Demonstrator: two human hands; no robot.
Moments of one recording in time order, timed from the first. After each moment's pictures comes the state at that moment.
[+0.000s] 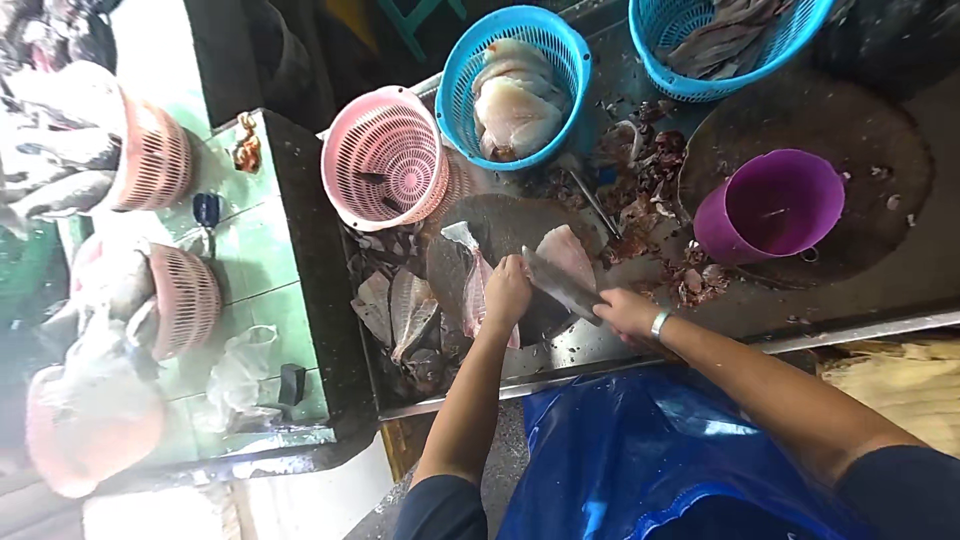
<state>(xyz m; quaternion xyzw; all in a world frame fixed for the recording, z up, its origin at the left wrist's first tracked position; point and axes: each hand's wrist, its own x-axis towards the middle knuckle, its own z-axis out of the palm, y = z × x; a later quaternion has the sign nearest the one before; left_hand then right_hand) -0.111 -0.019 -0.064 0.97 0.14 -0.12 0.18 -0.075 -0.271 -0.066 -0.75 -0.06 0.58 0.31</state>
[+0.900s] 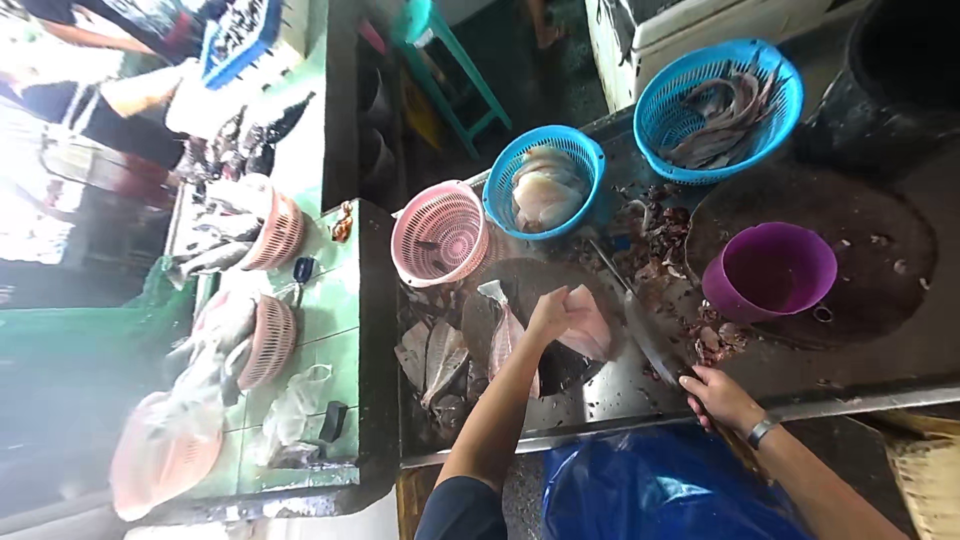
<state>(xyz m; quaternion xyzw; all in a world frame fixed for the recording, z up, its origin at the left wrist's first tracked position) -0.053 -0.036 -0.064 0.92 0.06 -0.13 0.36 -0.113 -0.391 -0.071 -0.69 0.14 0.50 0.50</state>
